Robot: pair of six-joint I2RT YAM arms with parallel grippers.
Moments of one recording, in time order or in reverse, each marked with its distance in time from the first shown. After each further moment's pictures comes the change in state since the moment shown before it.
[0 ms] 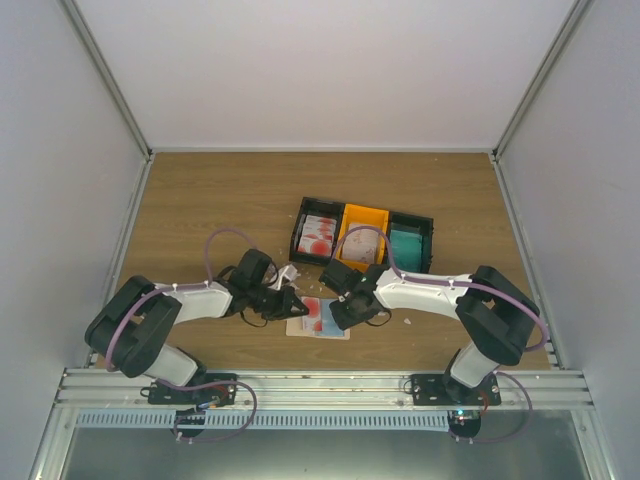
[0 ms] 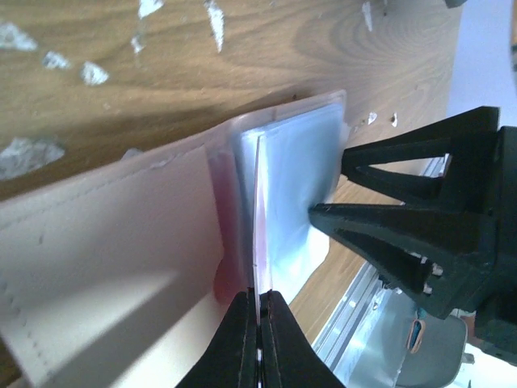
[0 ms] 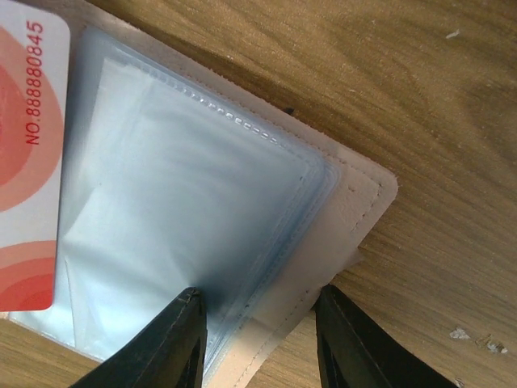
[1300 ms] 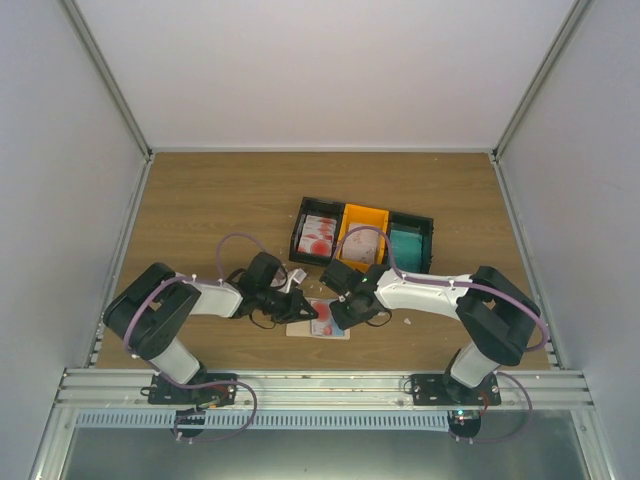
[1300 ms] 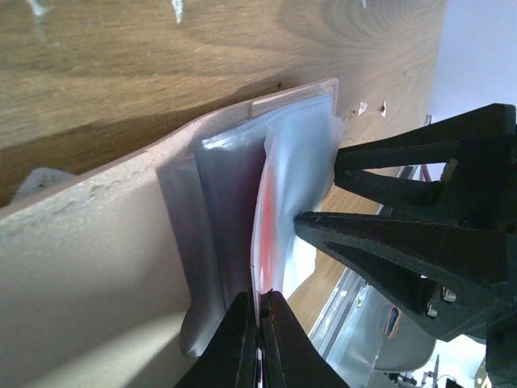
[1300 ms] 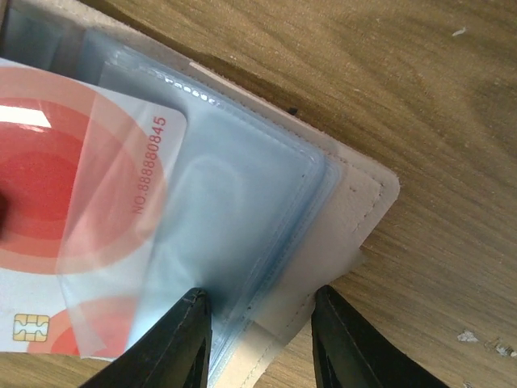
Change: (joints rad) left arm -0.054 0.122 -0.010 0.173 0.045 -0.101; right arm -0.001 -0.003 -0.010 0.019 -0.017 0.008
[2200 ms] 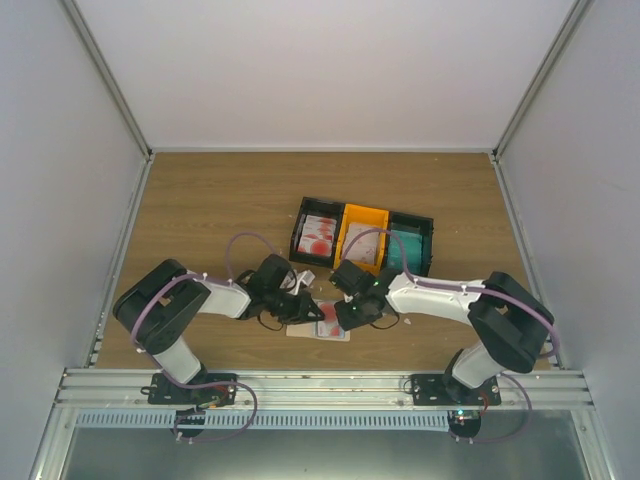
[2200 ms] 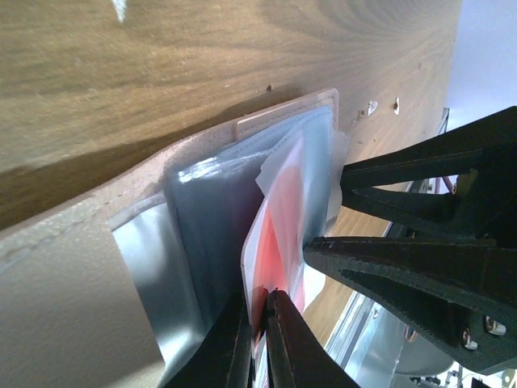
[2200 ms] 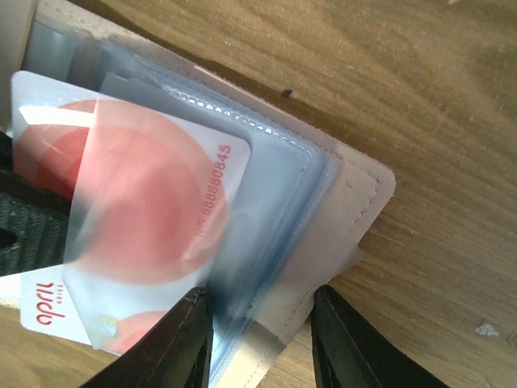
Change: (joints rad) left arm -0.069 0.050 0.032 0.040 -0.066 -0.006; right arm -0.024 -0.061 -0.074 0.076 -0.054 0.031
